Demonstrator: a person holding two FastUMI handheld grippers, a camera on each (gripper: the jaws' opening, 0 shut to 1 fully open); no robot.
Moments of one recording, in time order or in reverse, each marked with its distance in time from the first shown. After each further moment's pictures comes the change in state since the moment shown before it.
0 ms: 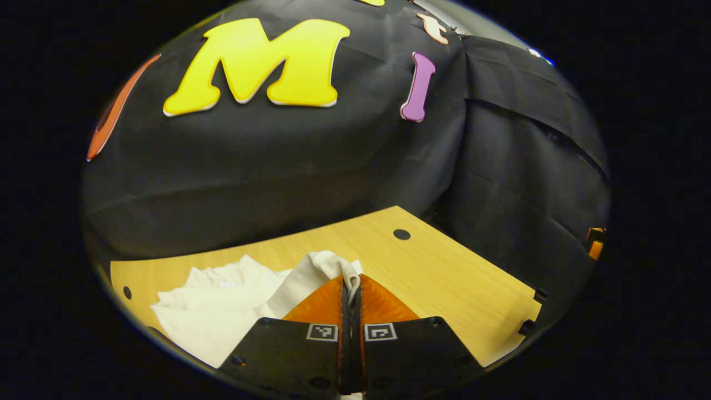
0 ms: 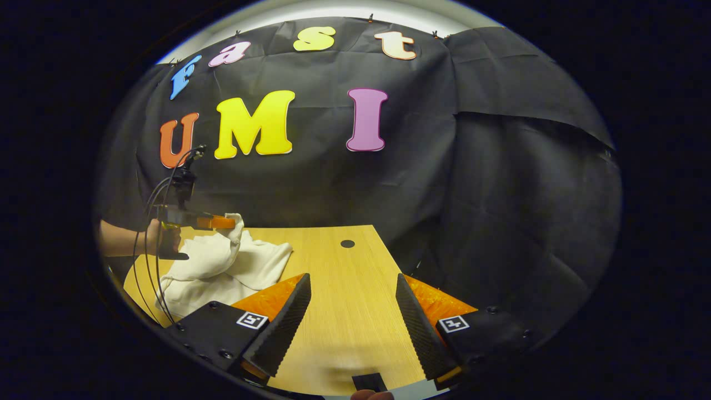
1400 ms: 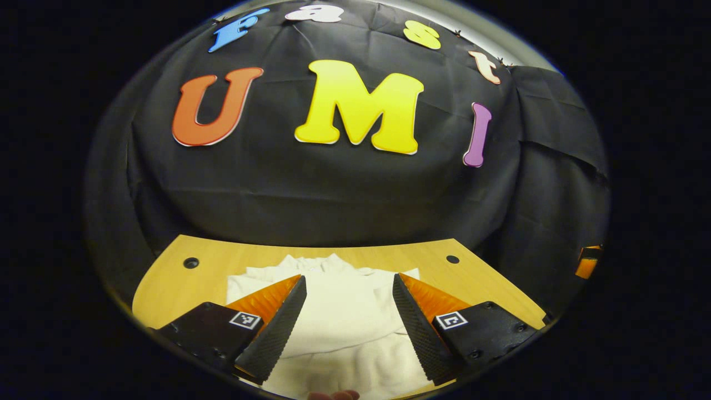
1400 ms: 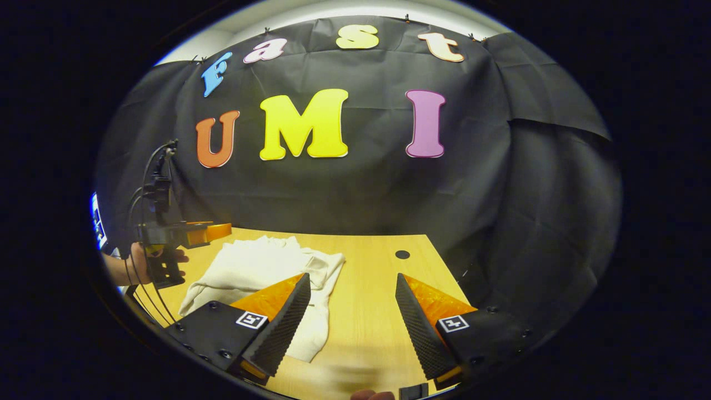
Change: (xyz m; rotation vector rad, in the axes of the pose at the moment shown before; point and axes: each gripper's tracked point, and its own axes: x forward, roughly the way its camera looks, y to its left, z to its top) left arm -0.219 0.076 0.000 -0.143 -0.247 0.405; right arm 0.036 0.138 0.015 -0.040 -0.030 0.261
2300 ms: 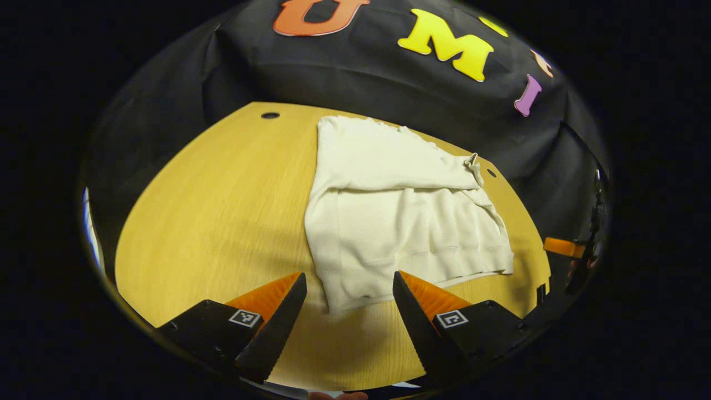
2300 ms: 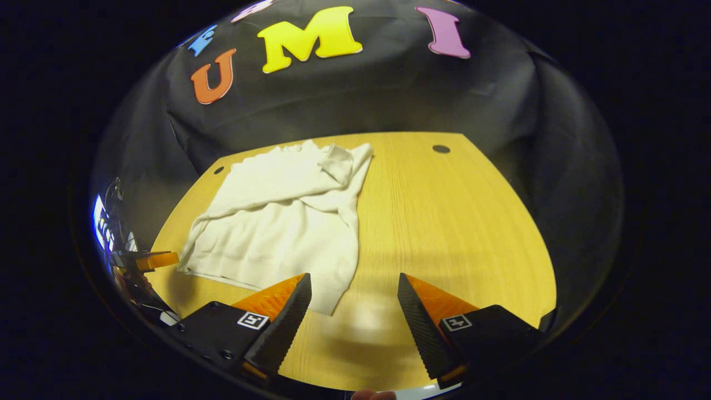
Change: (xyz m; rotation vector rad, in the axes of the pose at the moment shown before) left arm -0.138 0.091 -0.248 -0.323 0.500 0.079; right arm 0.040 0.034 -0.218 0.111 0.512 0.093
